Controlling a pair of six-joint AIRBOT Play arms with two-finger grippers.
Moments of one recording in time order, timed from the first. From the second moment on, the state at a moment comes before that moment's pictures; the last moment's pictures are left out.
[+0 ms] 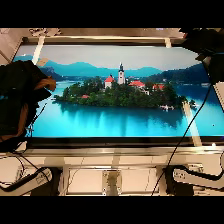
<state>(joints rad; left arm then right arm) 0.37 -1.21 1.11 1.88 -0.77 -1.56 -0.22 -1.35 2.03 -0.89 1.55 1.40</state>
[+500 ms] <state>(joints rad) 0.32 -1.49 1.32 2.06 -0.90 -1.56 -0.22 -1.39 2.02 -0.89 1.46 1.40</state>
